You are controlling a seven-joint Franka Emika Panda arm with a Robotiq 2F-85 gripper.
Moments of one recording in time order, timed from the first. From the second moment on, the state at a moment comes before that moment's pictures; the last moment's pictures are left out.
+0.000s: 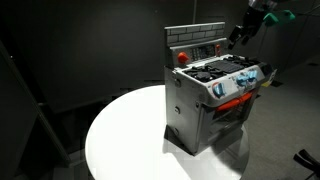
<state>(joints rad) -0.06 0.11 -0.07 -2.01 -0.07 2.49 -0.04</state>
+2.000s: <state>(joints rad) -0.04 0.25 -0.07 -1.83 -0.06 2.43 0.02</state>
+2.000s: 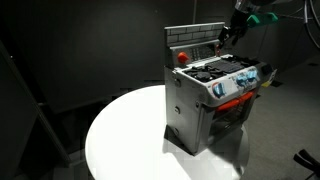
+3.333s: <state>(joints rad) -0.08 0.02 -0.09 -1.99 -0.05 1.96 -0.06</state>
